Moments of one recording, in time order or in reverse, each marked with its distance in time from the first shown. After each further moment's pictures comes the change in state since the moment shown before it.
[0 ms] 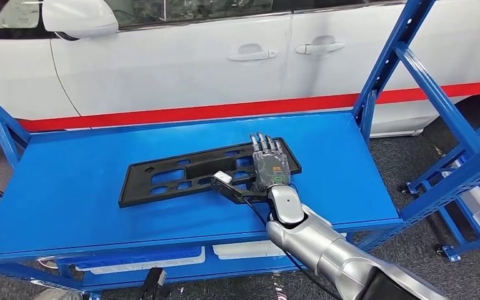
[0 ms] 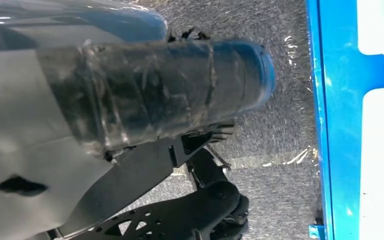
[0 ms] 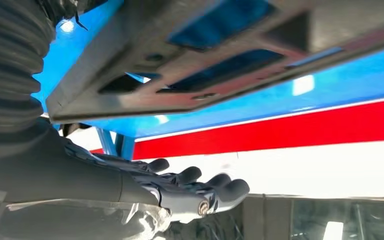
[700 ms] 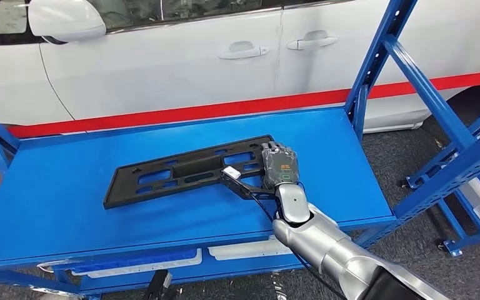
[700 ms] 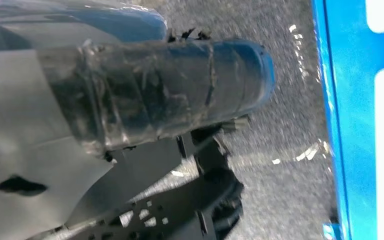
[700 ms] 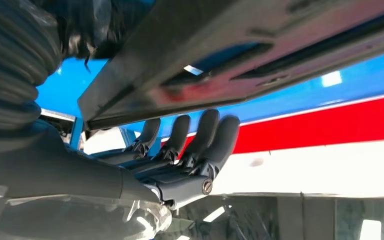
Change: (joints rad) left arm 0.004 -0.001 -0.021 0.000 -0.018 0.011 0.018; right arm 0.020 -0.020 -0.064 0.007 0.083 -0.028 0.027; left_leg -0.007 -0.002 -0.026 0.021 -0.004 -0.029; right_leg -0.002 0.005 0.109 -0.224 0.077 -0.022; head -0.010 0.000
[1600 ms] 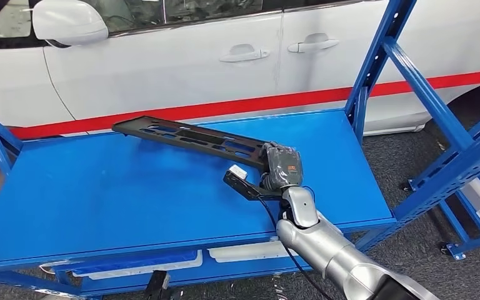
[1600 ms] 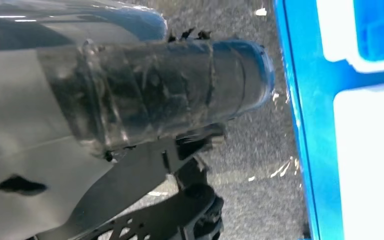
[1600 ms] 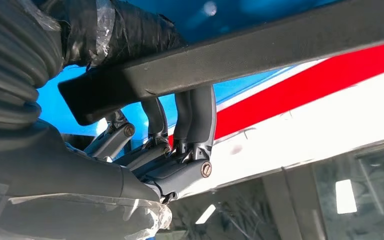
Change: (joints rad) left arm -0.001 -0.002 -0.027 0.000 -0.006 0.094 -0.116; right arm 0.059 -0.017 -0.118 -0.066 -0.116 -0.138 -0.210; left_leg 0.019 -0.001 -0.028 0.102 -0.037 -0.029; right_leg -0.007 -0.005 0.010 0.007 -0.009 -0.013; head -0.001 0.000
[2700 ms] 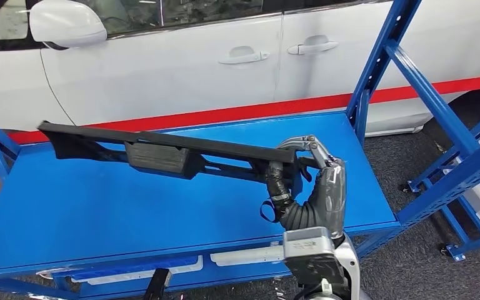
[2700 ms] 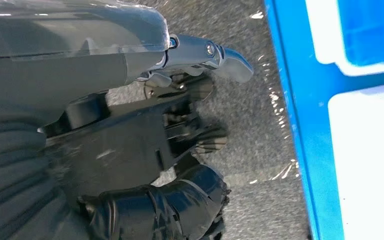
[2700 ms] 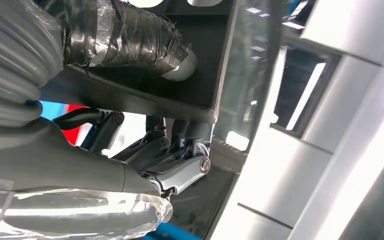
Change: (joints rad) left arm -0.022 -0.008 -0.002 0.000 -0.022 0.016 0.049; right arm 0.398 -0.127 -0.097 -1.260 -0.112 -0.036 -0.076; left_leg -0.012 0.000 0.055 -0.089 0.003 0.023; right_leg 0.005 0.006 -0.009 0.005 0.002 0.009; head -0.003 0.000
